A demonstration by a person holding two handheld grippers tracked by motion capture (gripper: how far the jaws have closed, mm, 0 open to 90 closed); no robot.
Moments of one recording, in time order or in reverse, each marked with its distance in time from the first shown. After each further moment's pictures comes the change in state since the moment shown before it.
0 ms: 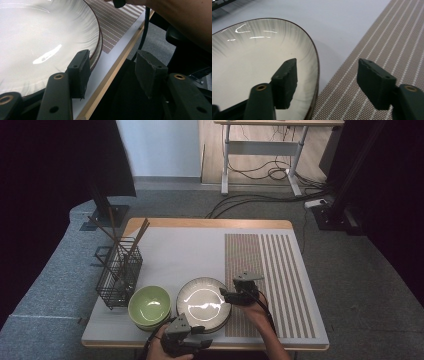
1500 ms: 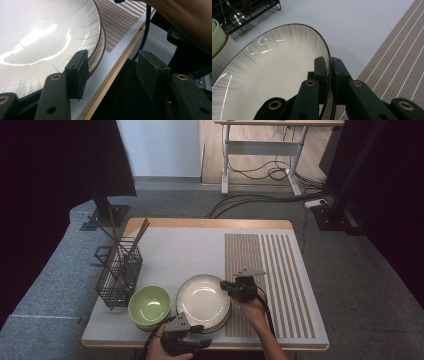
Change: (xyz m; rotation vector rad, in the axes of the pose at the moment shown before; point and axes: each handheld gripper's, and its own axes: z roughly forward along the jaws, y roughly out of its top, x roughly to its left) left arm 0.003 0.000 0.001 0.010 0.003 -0.013; right arm -0.003 0.011 -0.001 -0.031 0.131 0.069
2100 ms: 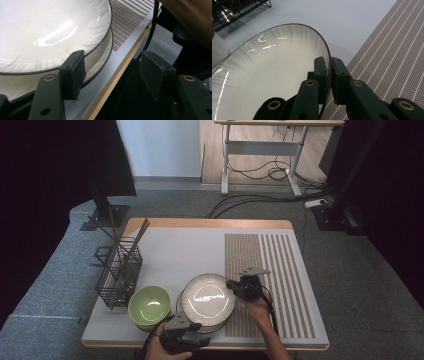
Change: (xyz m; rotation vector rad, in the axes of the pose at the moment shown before) left arm 0.005 -0.001 0.000 0.008 0.024 -0.021; right arm -0.013 -0.002 -0.008 0.021 -0.047 -0.005
